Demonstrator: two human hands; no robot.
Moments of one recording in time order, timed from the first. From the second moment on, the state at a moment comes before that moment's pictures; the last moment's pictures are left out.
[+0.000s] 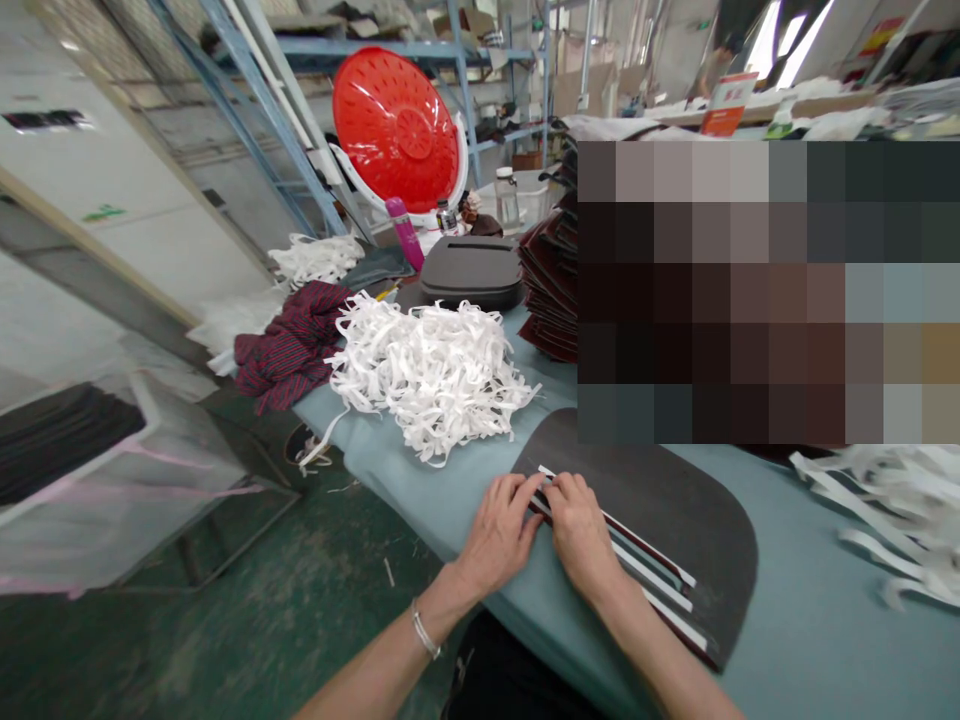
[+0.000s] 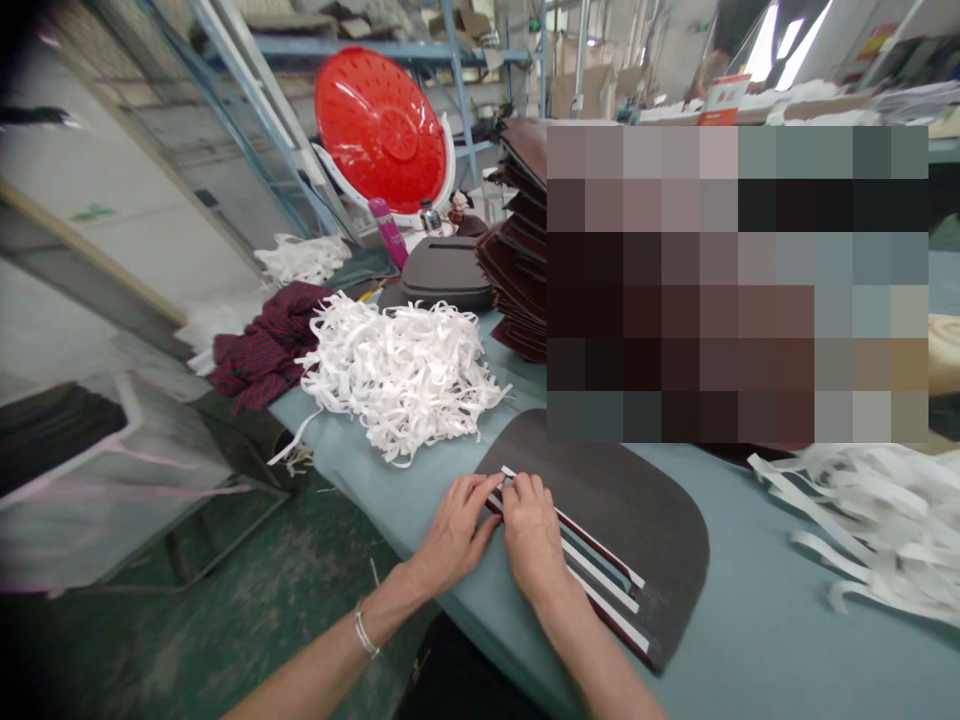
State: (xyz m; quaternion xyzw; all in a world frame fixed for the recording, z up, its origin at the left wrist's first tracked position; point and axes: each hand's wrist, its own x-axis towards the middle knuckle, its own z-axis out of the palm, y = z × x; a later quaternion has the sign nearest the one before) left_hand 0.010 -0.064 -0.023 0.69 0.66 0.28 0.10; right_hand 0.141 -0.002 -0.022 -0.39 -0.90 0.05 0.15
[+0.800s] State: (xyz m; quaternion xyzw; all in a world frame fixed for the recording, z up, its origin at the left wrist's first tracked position) left_hand 0.019 -0.064 -0.028 0.73 0.66 0.18 0.01; right_hand 0.315 -0.060 -0.029 -0.33 -0.93 -0.06 0.17
